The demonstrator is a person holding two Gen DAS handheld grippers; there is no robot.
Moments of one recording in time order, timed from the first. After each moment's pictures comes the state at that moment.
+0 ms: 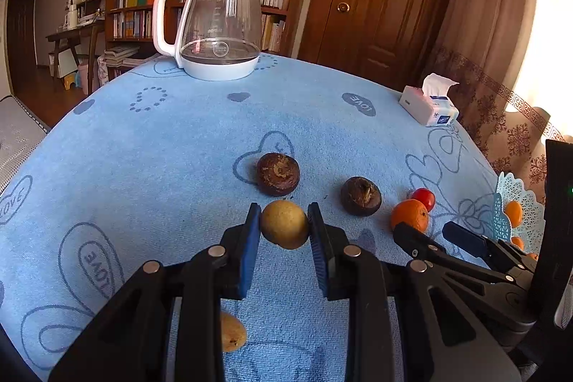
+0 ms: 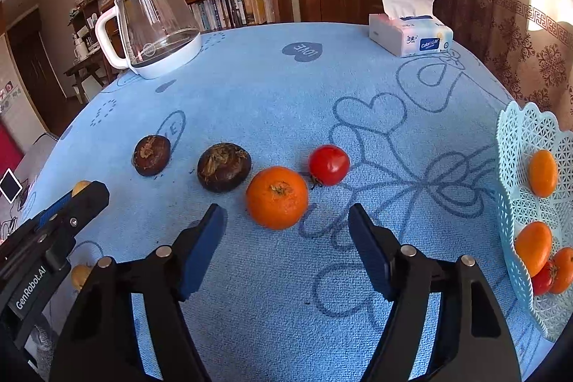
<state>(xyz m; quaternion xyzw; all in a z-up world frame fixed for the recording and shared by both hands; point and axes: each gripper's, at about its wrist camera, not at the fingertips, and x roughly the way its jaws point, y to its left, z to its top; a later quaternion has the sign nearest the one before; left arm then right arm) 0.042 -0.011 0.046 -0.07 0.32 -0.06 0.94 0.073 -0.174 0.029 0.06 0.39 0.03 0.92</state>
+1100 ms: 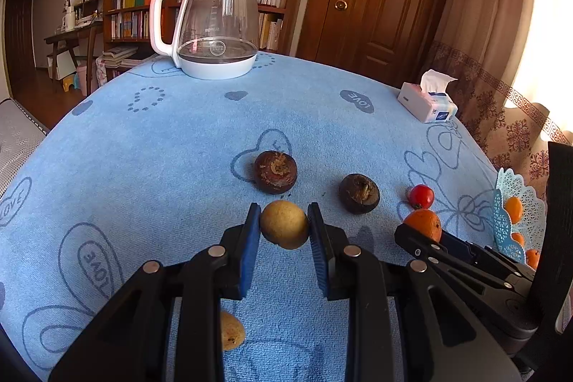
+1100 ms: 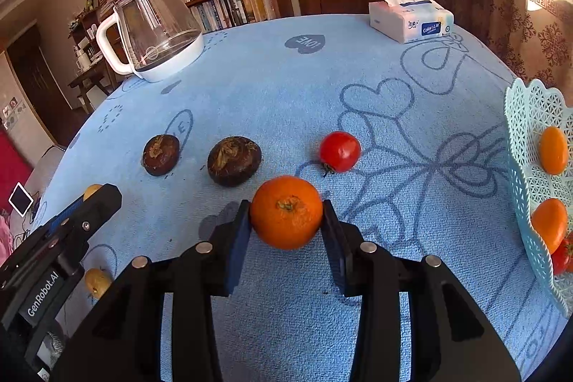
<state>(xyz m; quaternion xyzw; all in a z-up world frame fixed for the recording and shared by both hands) 0.042 -0.013 0.045 -0.07 0.33 -0.06 0.94 0.064 -0.175 0.026 0.09 0.39 0.04 0.91</state>
